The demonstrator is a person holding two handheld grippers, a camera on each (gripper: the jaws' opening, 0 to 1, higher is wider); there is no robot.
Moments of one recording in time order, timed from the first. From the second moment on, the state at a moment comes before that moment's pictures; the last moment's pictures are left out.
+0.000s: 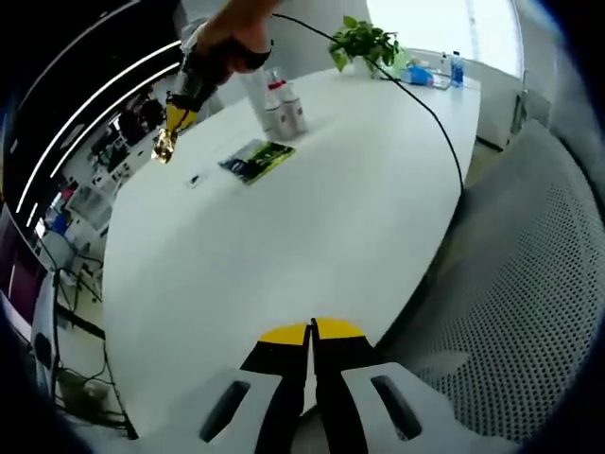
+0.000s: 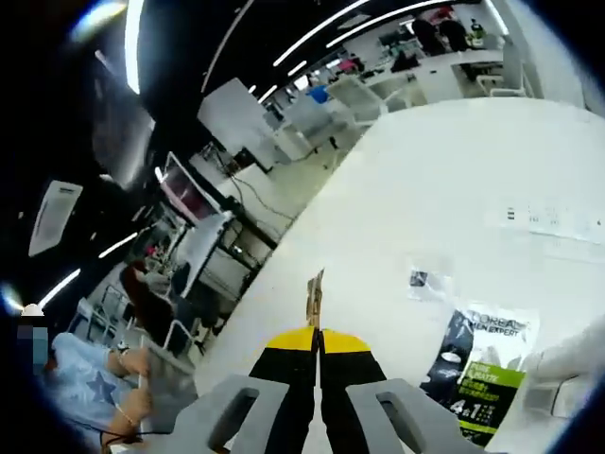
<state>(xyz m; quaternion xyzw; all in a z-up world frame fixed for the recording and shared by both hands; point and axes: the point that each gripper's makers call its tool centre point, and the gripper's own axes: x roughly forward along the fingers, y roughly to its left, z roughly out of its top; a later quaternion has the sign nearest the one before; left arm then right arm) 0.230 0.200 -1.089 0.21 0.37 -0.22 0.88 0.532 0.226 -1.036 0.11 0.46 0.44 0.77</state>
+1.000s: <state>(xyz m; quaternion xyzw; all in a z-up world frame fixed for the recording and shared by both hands) 0.221 0.192 -1.096 0.17 0.38 -0.24 0.88 0.560 0.204 -1.131 0.12 0.52 0.31 0.79</state>
